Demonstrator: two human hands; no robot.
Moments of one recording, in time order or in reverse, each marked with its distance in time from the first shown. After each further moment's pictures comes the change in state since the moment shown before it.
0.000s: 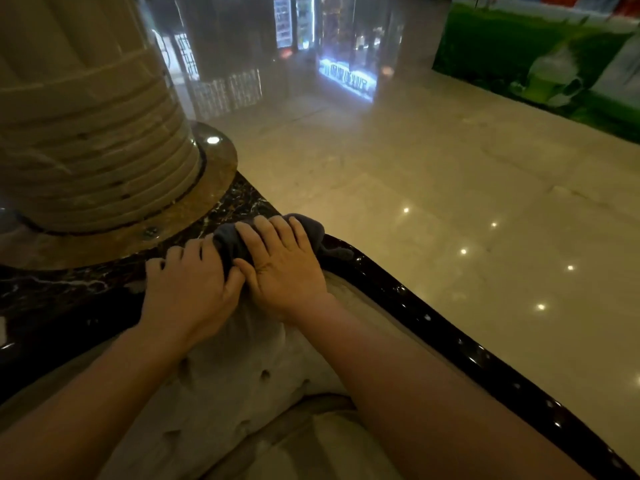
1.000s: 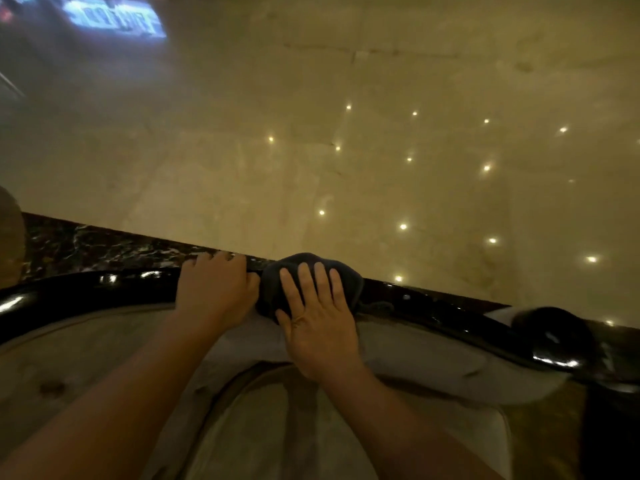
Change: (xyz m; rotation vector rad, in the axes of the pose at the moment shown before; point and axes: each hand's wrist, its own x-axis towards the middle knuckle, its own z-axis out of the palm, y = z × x) left_hand -0.009 0.294 0.099 0.219 -0.274 0.715; right_hand -0.290 0.131 -0.016 -0.077 -0.059 0.890
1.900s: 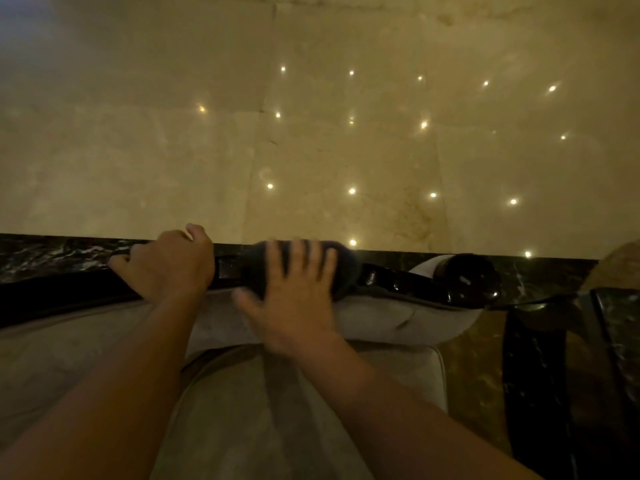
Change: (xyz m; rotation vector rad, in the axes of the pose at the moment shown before) left_hand 0.044 0.083 0.034 -0.178 0.300 -0.403; right_hand -0.023 0.045 -0.042 0.059 -0.070 0.420
